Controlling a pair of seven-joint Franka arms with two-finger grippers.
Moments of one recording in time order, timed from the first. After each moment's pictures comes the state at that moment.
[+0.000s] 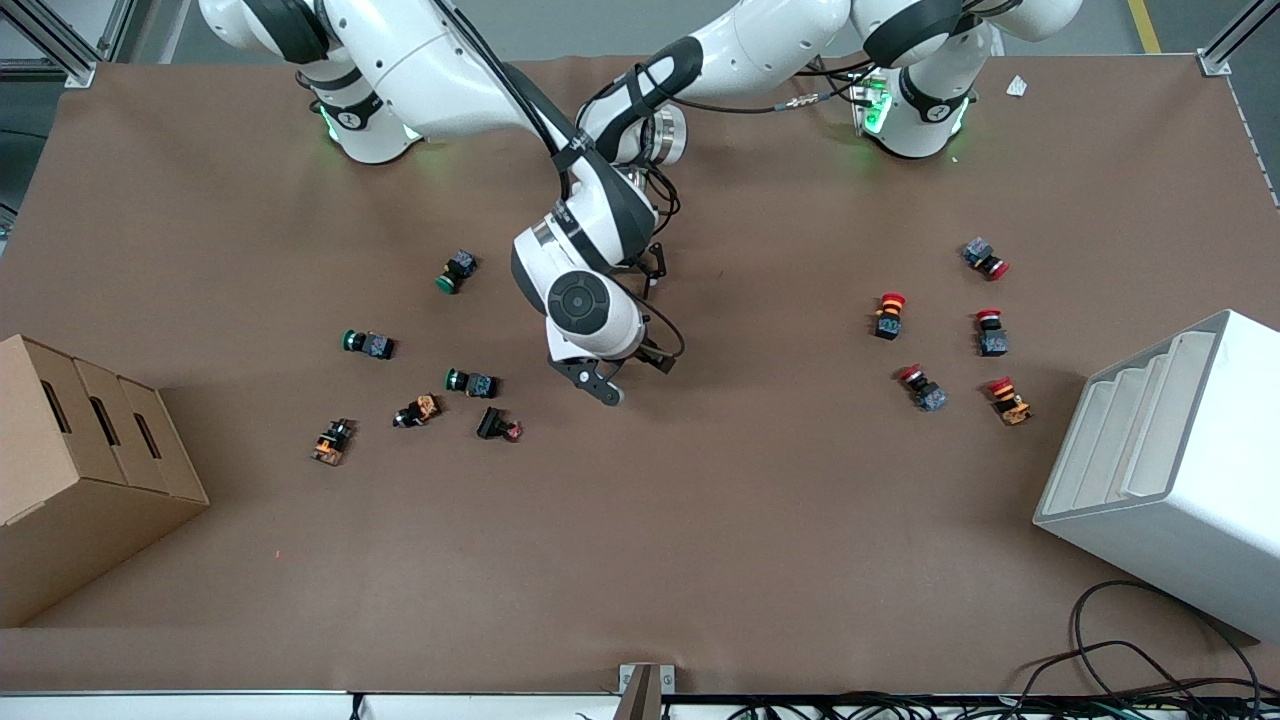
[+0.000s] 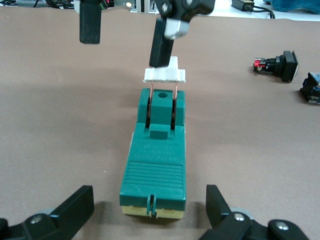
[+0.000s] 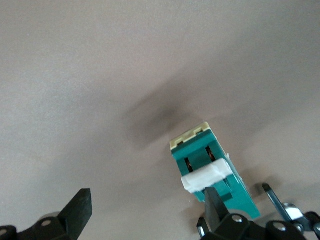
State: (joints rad) left arm -0.79 0.87 -0.52 -1.86 1.84 1.95 -2.55; right arm 0.75 0.77 -0.02 -1.43 0.33 2.13 1.17
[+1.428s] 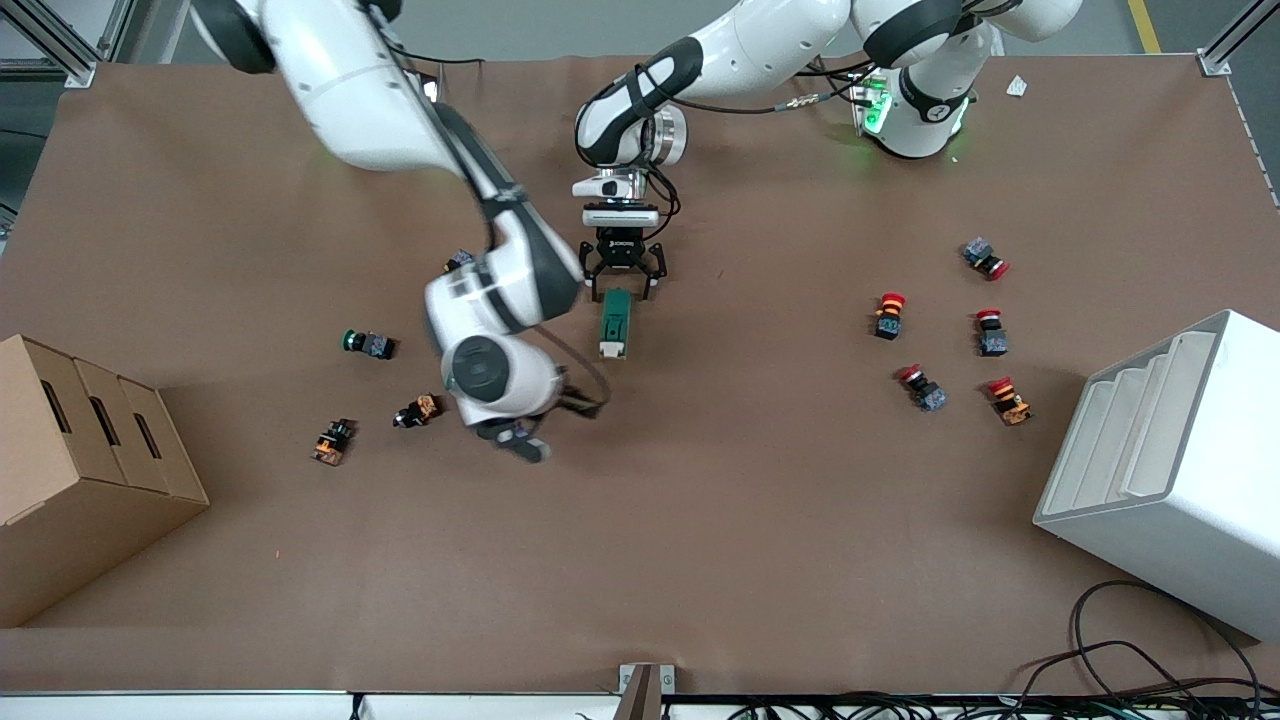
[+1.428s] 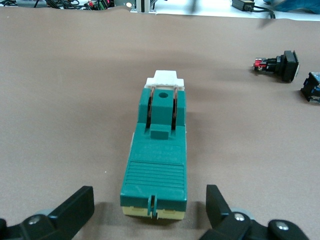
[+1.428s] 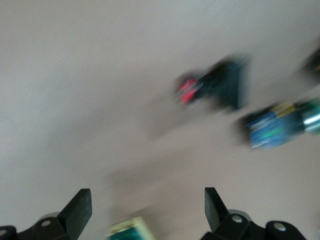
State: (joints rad) left arm -0.79 0.87 -0.52 -1.86 1.84 1.95 -2.55; right arm 0.55 0.71 -0.09 -1.40 0.22 1.92 0.84
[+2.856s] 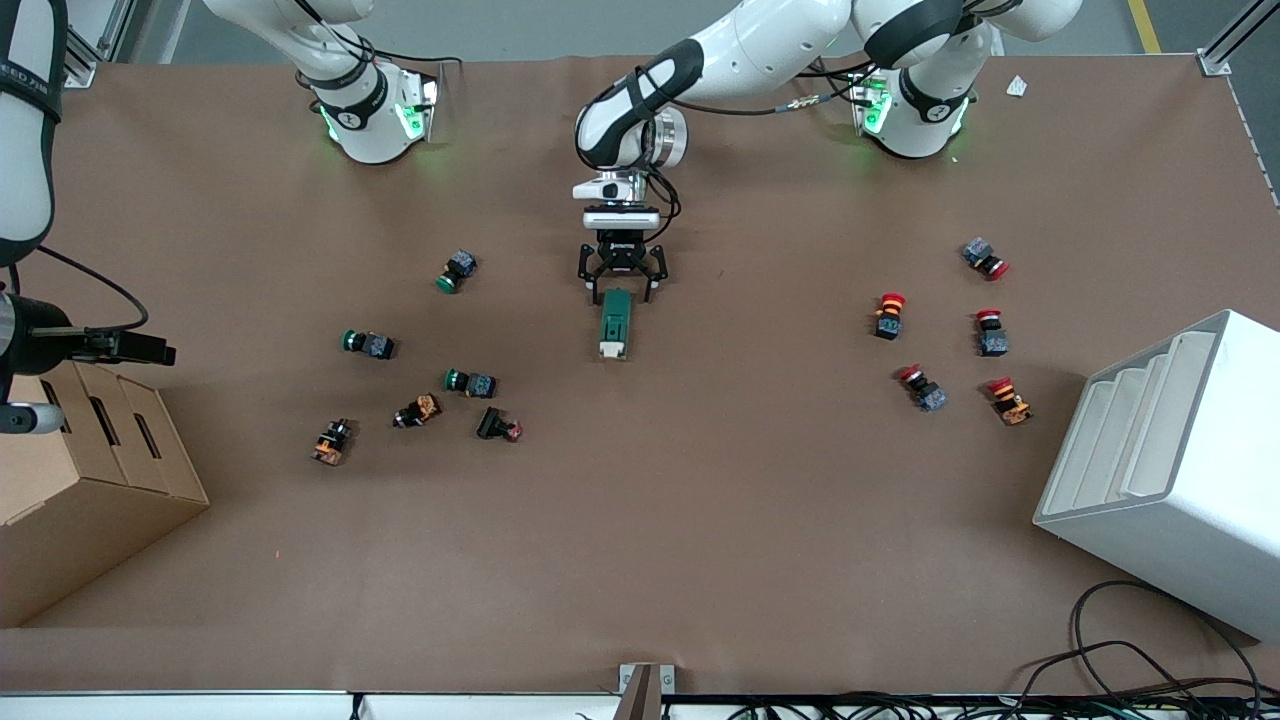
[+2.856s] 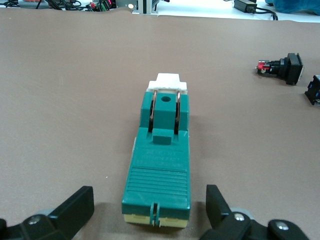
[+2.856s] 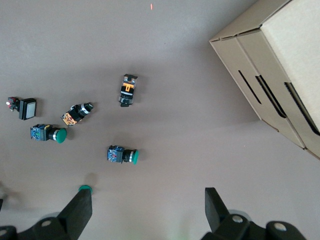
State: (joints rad) left arm -0.79 0.87 -0.52 -1.86 1.84 1.95 -2.55; right arm 0.00 0.34 -0.12 -1.34 0.04 1.47 -0.08
